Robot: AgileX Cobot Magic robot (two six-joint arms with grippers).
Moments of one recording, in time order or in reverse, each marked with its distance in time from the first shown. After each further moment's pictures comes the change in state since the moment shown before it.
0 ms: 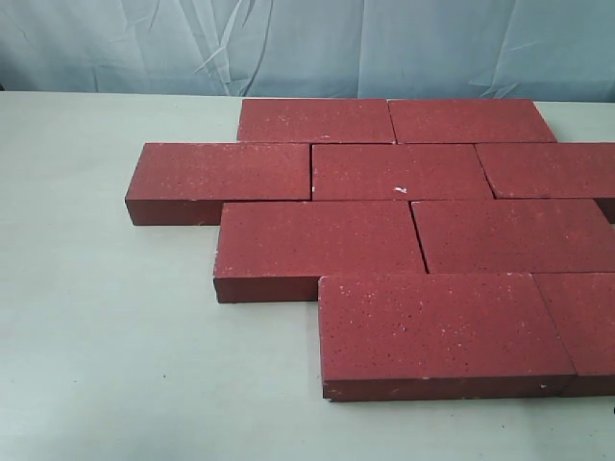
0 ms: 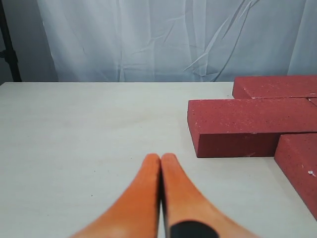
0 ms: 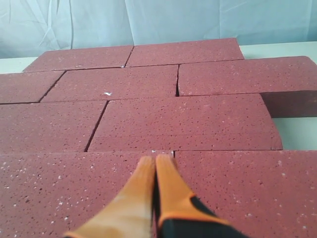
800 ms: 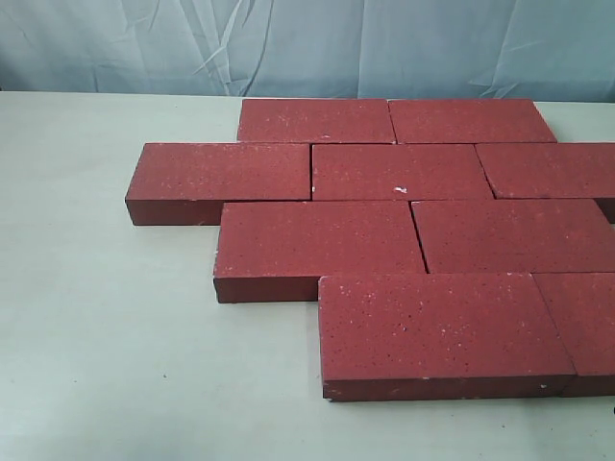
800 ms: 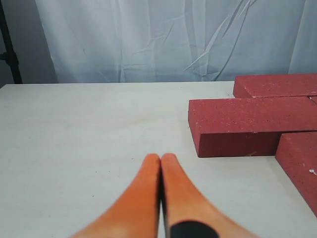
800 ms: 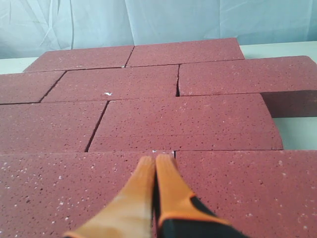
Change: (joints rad) left arm 0.000 0.000 0.000 0.000 0.000 0.009; right arm 0.000 0.000 0.000 0.002 0.000 0.000
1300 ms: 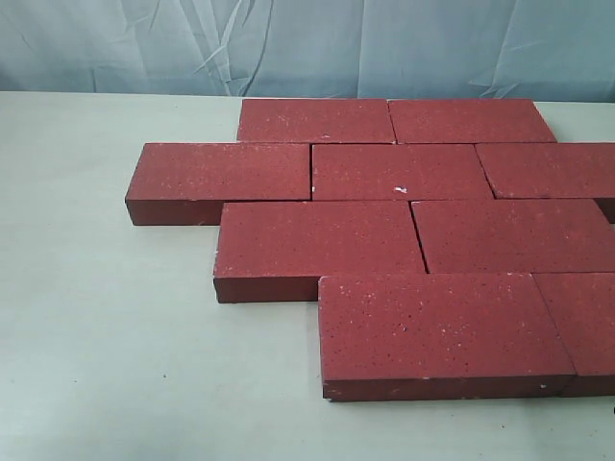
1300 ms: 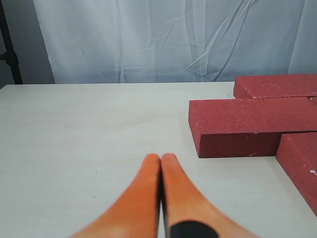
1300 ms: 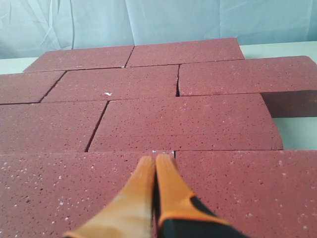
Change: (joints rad) left arm 0.000 0.000 0.000 0.009 0.000 -0.005; right arm 0.000 0.000 0.000 0.000 0.000 0.000
